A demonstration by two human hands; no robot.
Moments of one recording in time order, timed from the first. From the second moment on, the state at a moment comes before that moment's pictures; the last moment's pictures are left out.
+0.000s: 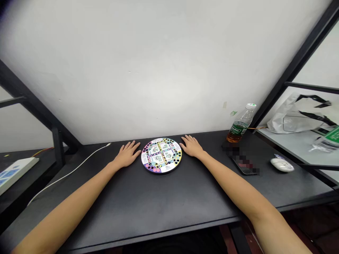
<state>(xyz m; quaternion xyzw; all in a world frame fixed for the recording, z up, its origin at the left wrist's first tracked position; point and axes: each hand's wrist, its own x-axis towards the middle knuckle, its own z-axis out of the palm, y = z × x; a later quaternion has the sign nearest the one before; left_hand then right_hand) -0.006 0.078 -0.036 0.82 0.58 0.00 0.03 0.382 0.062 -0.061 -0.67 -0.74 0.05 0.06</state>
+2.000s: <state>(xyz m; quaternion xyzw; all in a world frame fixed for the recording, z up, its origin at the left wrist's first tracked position) -0.006 0.081 -0.036 0.81 0.58 0.00 0.02 0.380 0.061 -0.056 -0.67 -0.74 0.07 0.07</state>
